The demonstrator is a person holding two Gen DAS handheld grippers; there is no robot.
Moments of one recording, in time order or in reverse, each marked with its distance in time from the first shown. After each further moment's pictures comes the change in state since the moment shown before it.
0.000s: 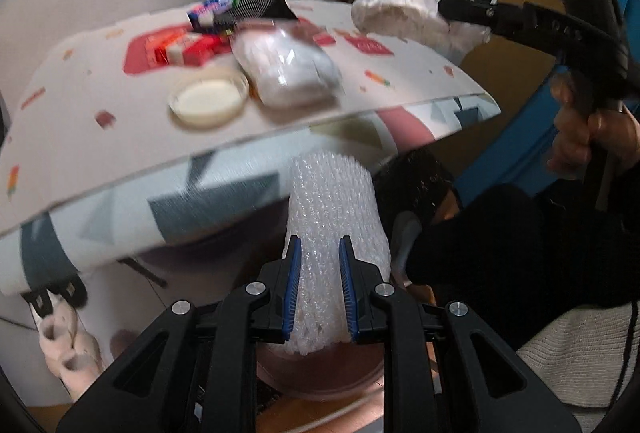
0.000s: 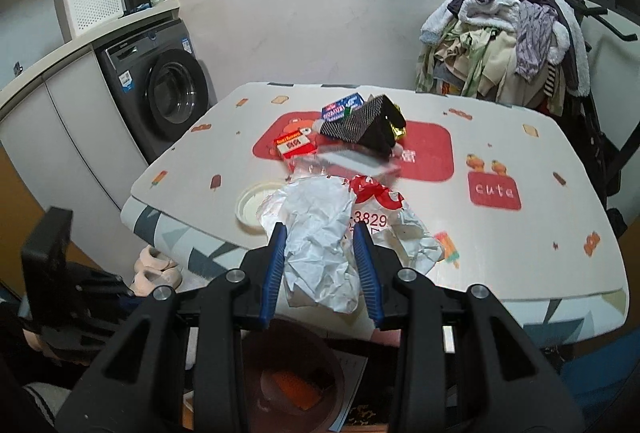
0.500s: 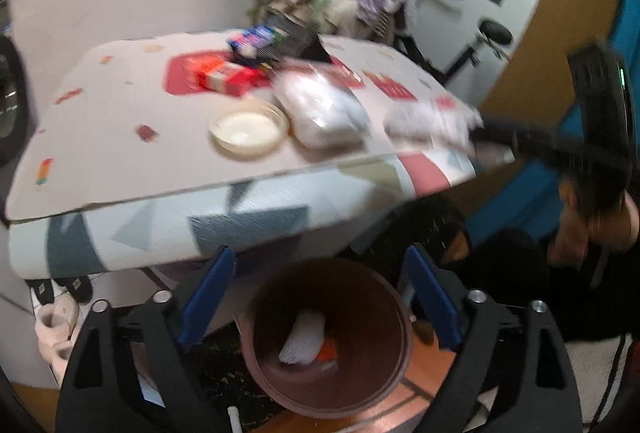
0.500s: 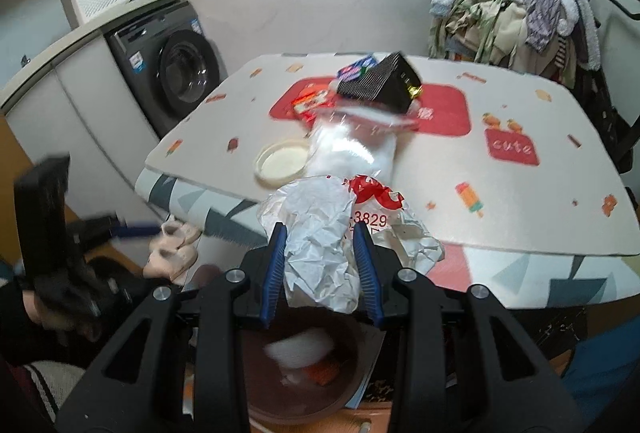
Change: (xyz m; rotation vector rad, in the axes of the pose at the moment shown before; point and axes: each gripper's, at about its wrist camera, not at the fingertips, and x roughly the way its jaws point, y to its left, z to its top) left arm -0.039 0.019 0.008 -0.104 -0.159 0.081; right arm 0.010 0.017 -0.038 0.005 0.097 0.063
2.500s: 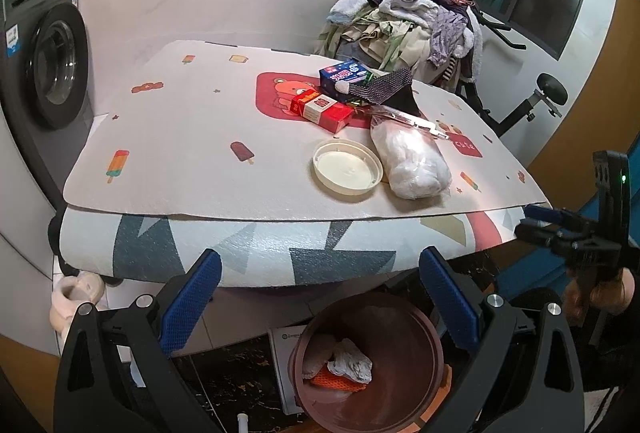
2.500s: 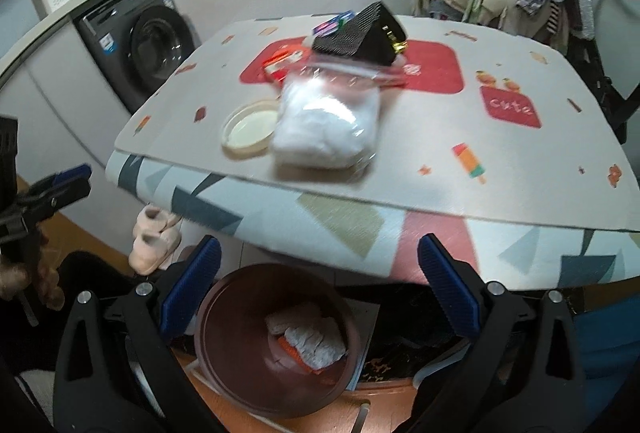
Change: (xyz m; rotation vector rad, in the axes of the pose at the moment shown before) left arm -0.020 0.062 0.016 -0.162 -0.070 0.141; right arm 0.038 -0.028 0.006 0.071 0.085 -0.088
